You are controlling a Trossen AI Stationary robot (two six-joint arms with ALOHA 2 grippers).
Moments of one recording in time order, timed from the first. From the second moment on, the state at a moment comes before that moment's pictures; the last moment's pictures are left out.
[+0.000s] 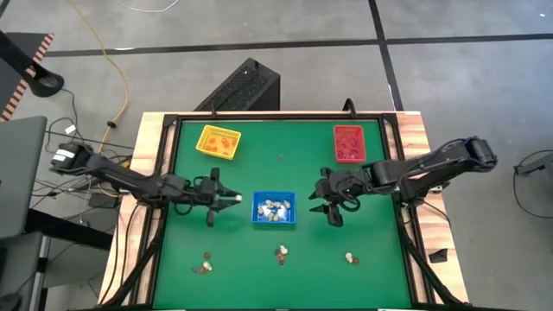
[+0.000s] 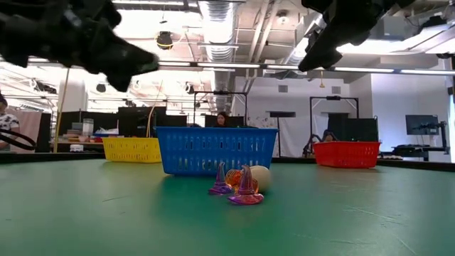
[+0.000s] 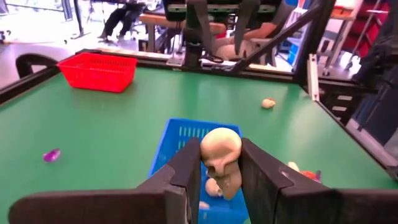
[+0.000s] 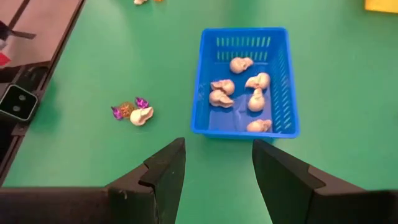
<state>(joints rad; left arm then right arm) -0.20 0.96 0.16 0.76 -0.21 -0.14 0.17 1.20 0.86 -0.33 0.00 0.16</state>
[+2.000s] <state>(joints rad) -0.51 1.98 0.96 0.53 -0.41 -0.08 0.68 1.25 0.80 -0.36 0.12 0.52</state>
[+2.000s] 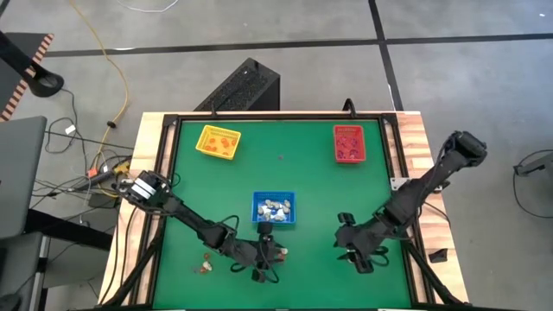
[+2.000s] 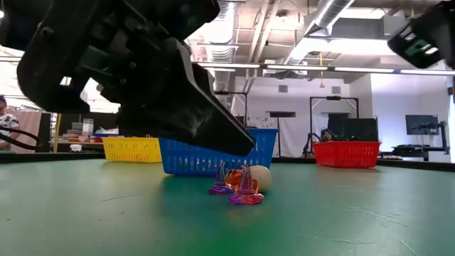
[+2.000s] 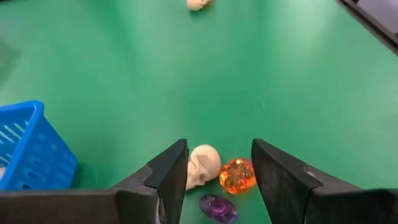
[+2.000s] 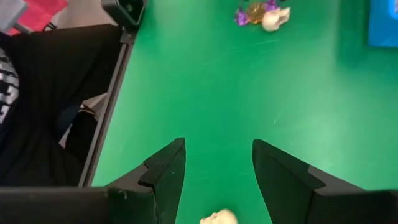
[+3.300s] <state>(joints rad) -0.49 1.92 0.96 0.47 -0.27 -0.08 0.76 1.25 0.79 -0.41 0.24 0.52</state>
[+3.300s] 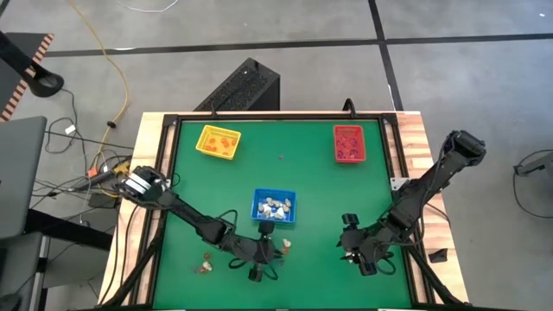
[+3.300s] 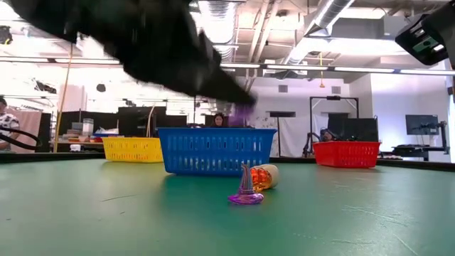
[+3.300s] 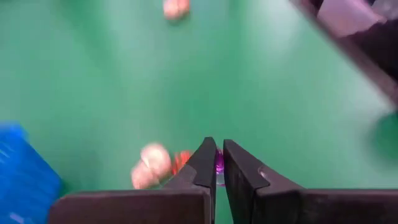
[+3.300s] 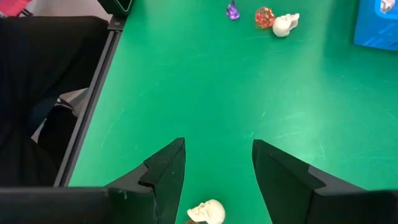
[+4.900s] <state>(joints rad) -0.20 1.67 0.68 1.11 -0.31 -0.03 0.70 0.94 0.79 -0.82 0.71 0.58</state>
